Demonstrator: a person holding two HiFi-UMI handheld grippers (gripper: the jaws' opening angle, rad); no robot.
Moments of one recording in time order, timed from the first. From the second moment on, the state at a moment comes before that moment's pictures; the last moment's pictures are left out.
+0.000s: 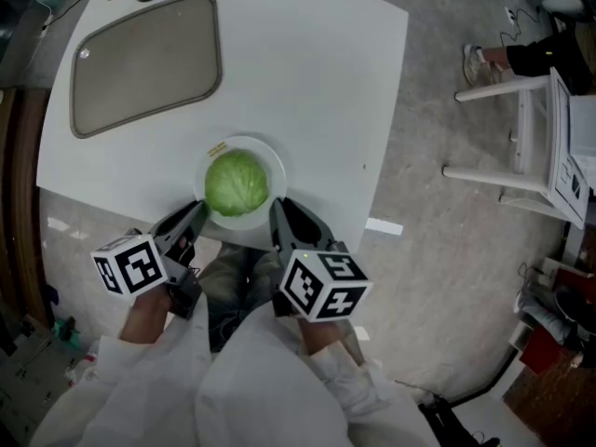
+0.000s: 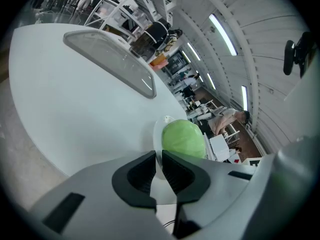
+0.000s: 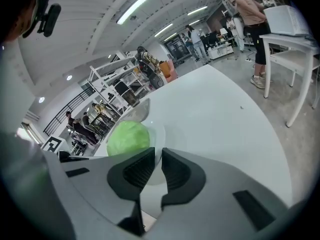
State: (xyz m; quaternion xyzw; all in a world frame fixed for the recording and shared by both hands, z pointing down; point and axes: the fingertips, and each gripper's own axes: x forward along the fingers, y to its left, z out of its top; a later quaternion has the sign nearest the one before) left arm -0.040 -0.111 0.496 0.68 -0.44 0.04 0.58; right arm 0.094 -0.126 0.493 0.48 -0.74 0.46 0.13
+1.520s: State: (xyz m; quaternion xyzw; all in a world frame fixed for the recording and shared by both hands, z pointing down) left arm -0.191 -0.241 0.422 0.70 -0.48 -0.01 0.53; right arm -0.062 -0.270 0.419 0.43 -0.79 0.42 0.11
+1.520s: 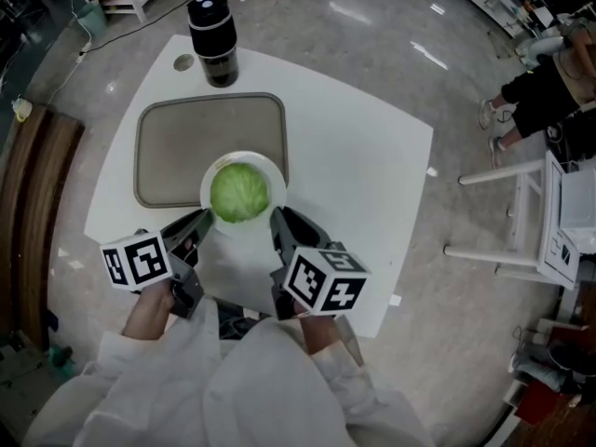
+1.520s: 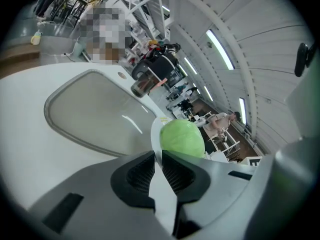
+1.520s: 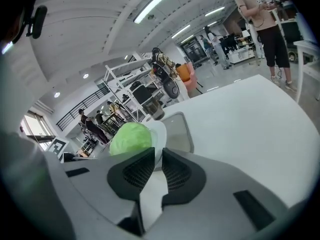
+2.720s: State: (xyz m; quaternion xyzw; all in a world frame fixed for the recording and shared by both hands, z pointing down) left arm -0.299 -0.341 0.468 0.71 -0.47 0.06 0.52; right arm -0.172 -0.370 0.479 0.45 -0.77 0.44 0.15
